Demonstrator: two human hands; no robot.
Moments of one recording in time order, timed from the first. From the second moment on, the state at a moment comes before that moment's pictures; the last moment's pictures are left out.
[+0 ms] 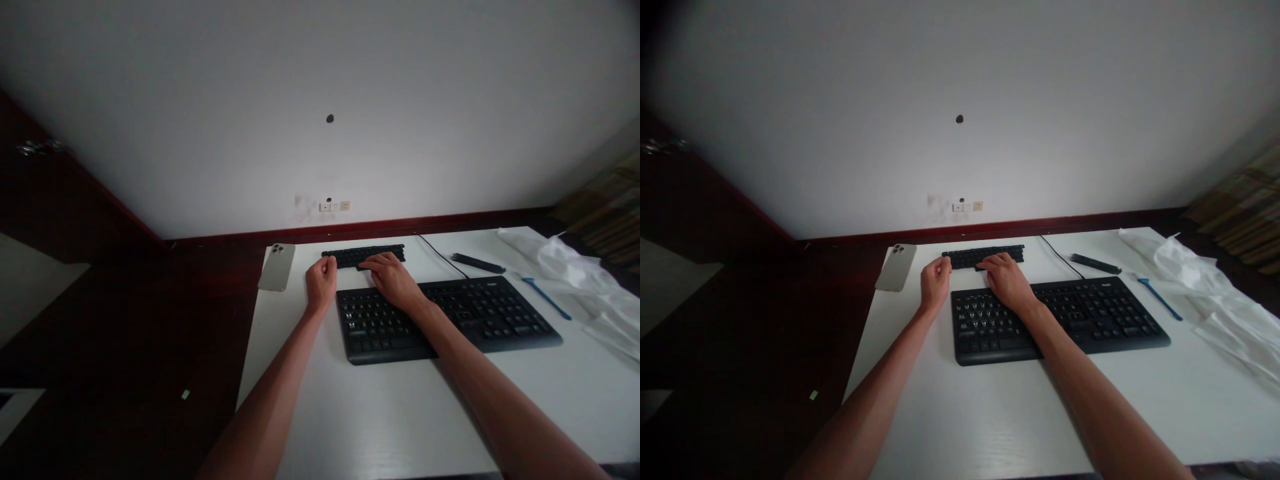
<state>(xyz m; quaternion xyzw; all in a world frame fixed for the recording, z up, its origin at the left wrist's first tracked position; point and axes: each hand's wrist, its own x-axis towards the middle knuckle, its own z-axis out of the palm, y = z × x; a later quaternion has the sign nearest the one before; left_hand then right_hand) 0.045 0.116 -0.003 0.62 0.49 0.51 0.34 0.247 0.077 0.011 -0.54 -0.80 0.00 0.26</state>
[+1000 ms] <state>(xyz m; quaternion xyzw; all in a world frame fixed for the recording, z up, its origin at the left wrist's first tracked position) 0.044 0.115 -0.001 0.62 0.50 0.50 0.33 0.239 0.072 0.032 -0.58 -0.79 0.07 0.20</state>
